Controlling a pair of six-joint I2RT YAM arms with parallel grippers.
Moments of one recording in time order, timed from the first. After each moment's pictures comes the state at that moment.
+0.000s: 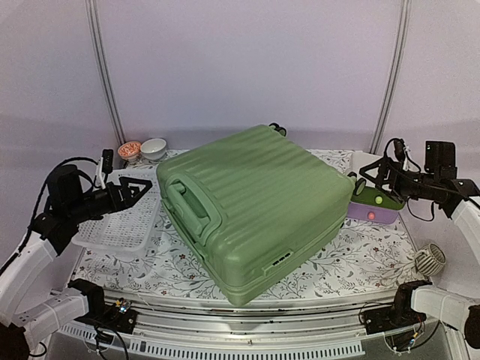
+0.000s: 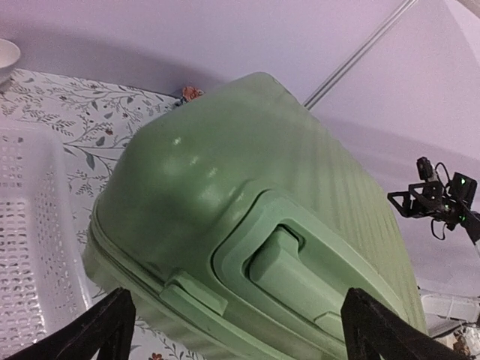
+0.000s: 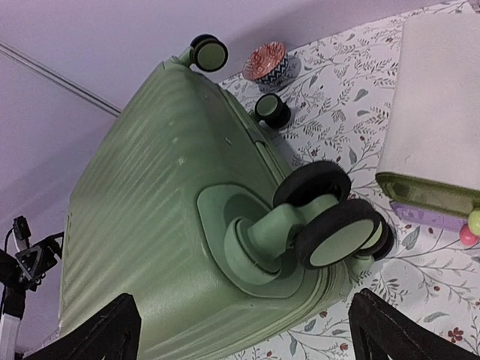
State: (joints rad) left arm -0.19 0.68 0.60 -0.16 0.54 -0.53; right arm -0.02 0.89 0.92 -0.58 -0.59 0.45
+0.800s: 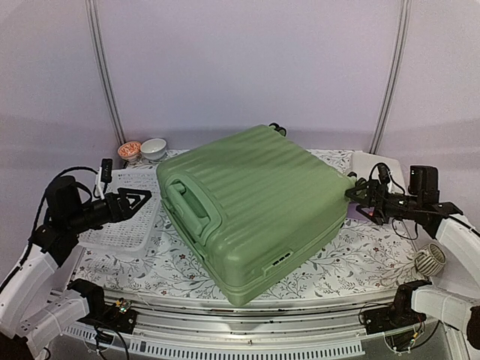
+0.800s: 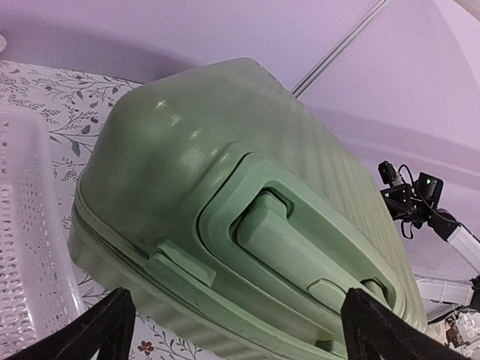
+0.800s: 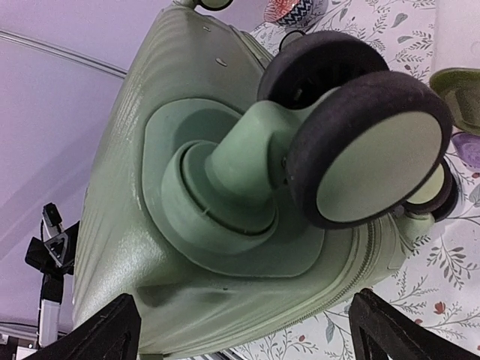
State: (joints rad) left arm -0.19 0.59 0.50 -0.14 0.61 -0.54; right arm 0.05 0.86 0.62 -0.34 -0.74 0.60
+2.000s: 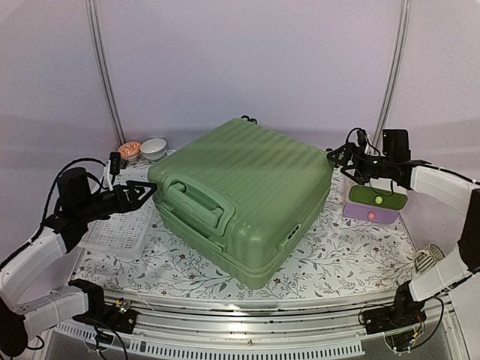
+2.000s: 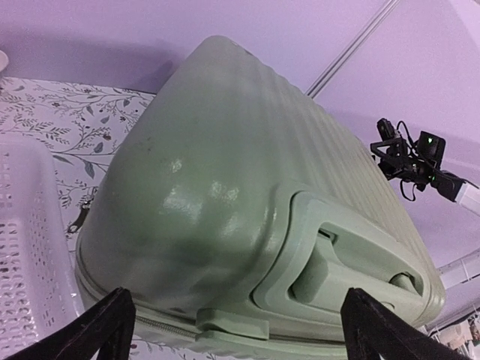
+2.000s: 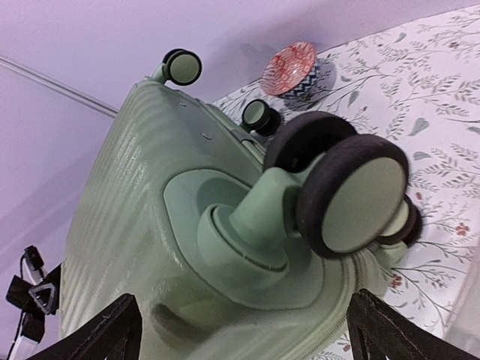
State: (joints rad) left arm -0.15 0.80 0.51 0.04 0.60 -0.46; right arm 0.12 1.44 1.00 -0.06 -0.64 0.60
